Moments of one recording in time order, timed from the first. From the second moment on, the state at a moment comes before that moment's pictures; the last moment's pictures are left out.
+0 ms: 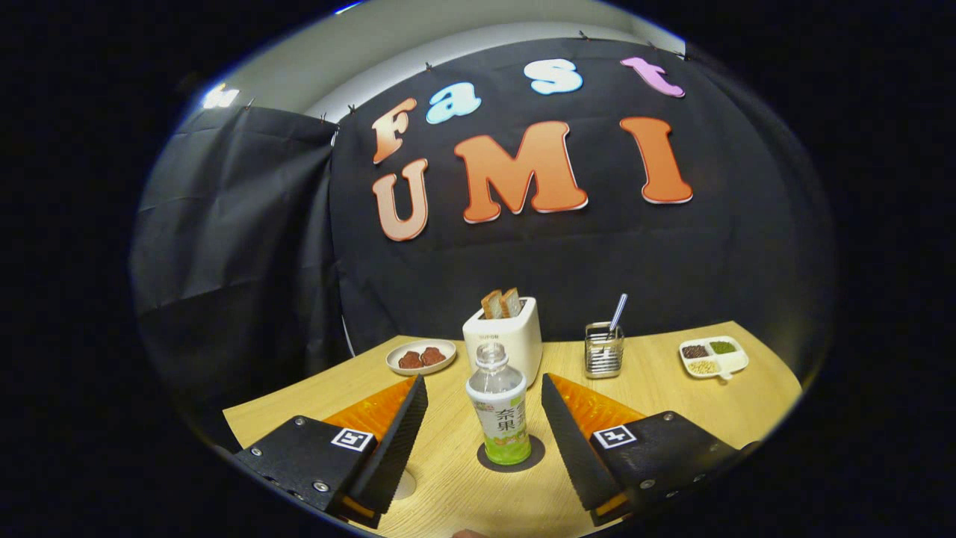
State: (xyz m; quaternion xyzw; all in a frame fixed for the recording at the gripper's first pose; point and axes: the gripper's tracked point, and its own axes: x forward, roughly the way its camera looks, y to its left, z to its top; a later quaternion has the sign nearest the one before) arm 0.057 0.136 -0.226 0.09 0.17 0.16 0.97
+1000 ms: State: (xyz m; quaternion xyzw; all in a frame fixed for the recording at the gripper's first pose) arm -0.007 0.024 -0.031 0.03 0.04 0.04 1.00
